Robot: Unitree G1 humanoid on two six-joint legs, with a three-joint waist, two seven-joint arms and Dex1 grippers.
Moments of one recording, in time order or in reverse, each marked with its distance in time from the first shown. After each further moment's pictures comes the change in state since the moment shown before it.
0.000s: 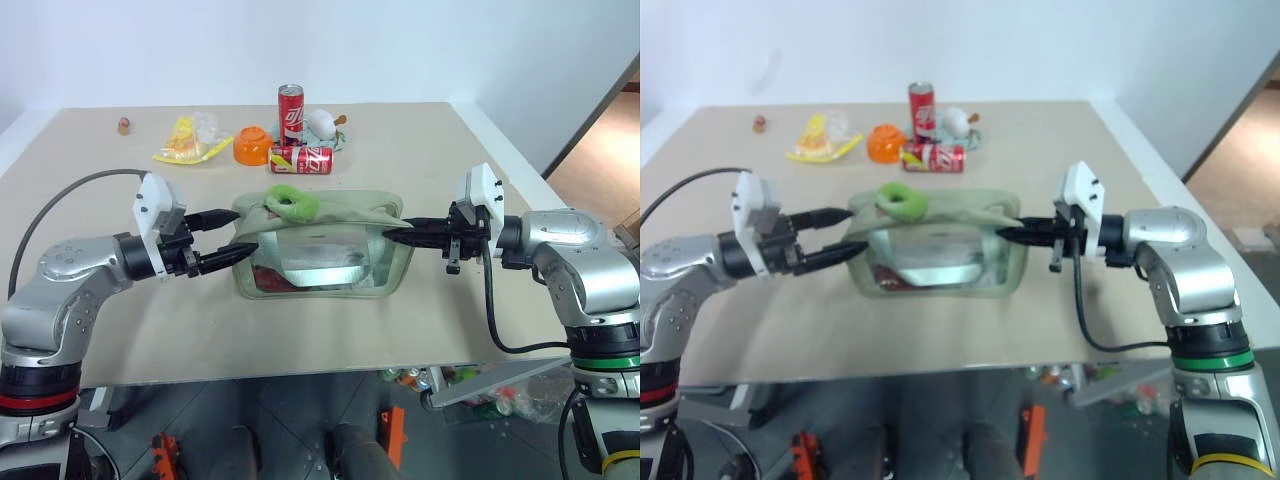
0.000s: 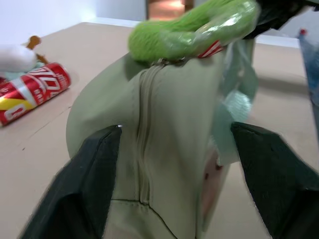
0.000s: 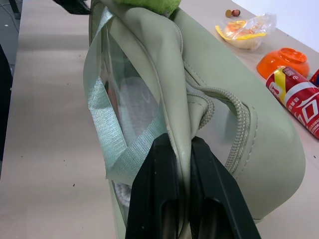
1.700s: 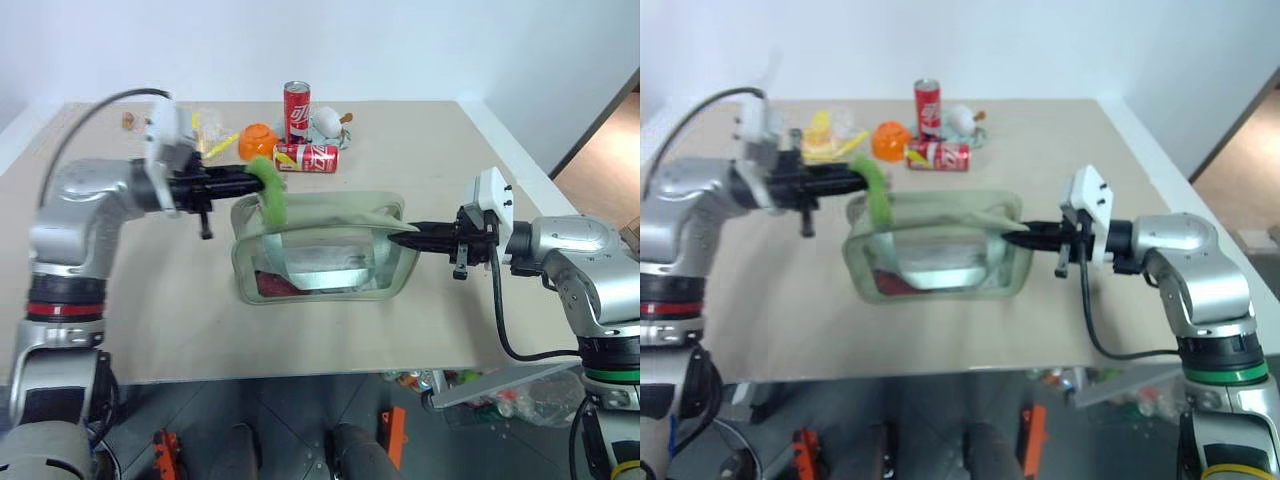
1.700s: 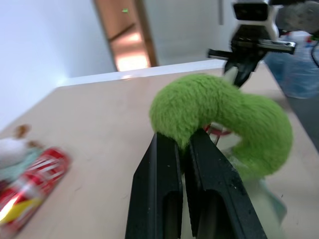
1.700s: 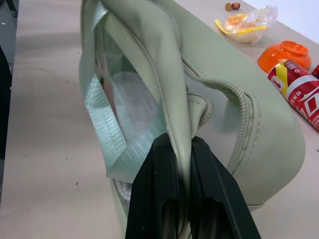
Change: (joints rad) left arm -0.455 -0.058 -0.165 0.418 0.085 -0.240 -0.309; right arm 0.054 -0.029 -0.035 -0.071 0.024 0.048 -0.024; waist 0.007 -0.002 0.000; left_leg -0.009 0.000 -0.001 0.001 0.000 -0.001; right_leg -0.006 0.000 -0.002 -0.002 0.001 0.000
